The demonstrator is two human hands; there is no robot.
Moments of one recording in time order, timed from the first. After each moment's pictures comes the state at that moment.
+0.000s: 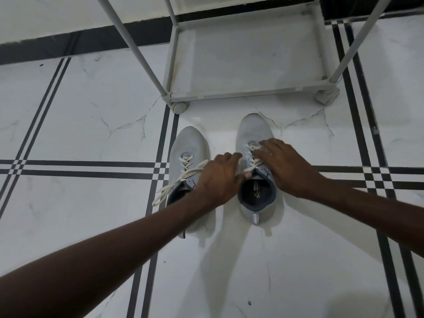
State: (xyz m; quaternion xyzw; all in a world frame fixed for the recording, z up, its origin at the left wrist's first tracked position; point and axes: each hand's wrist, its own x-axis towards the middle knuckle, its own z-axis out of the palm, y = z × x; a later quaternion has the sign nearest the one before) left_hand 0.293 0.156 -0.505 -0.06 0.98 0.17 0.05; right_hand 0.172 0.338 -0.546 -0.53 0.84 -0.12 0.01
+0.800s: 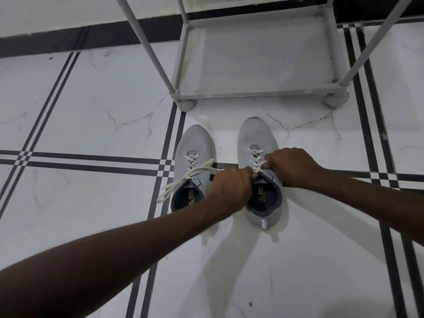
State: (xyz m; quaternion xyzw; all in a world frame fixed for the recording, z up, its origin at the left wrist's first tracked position) left_hand 0.300 0.178 -0.498 -0.05 0.99 0.06 0.09; right_hand 0.164 0.313 -0.531 -0.46 0.87 -0.01 0.16
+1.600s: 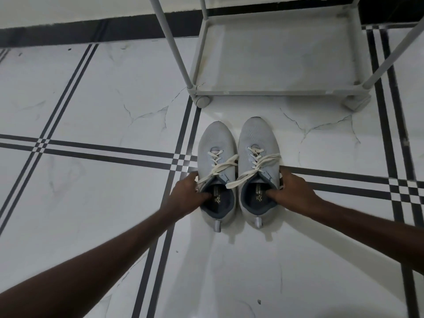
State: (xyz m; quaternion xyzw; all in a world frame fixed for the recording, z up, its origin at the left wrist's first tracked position) left_hand 0.388 0.076 -0.513 -0.36 0.85 0.34 0.16; right_hand 0.236 0.307 -0.536 -0.15 0.87 -0.29 0.37
